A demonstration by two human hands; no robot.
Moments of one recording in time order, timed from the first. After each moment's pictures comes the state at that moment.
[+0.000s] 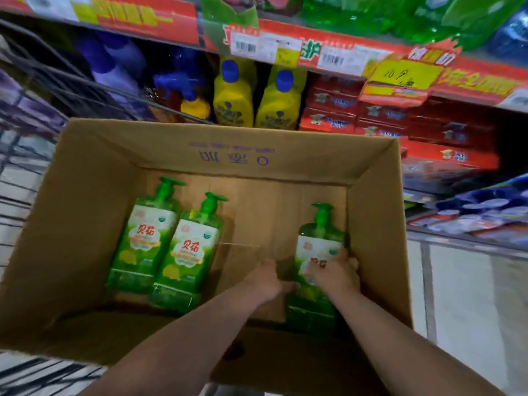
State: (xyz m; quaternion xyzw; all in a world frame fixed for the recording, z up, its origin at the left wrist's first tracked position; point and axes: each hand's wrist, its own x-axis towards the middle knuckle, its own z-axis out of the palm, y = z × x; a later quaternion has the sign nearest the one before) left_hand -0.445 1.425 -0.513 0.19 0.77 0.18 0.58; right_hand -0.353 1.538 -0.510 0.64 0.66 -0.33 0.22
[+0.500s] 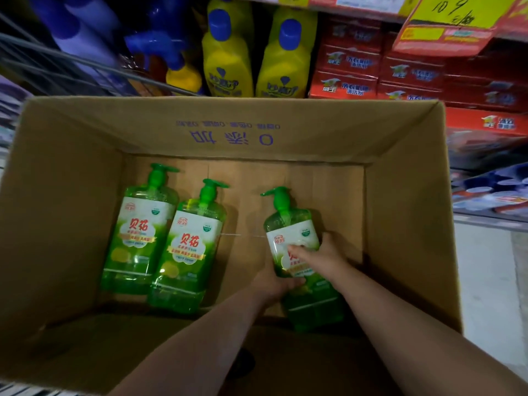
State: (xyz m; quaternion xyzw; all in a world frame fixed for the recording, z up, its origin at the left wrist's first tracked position) left_hand -0.438 1.415 -0.564 -0.03 0.68 0.35 0.65; right_hand -0.376 1.537 -0.576 0.58 0.60 -0.52 0.19
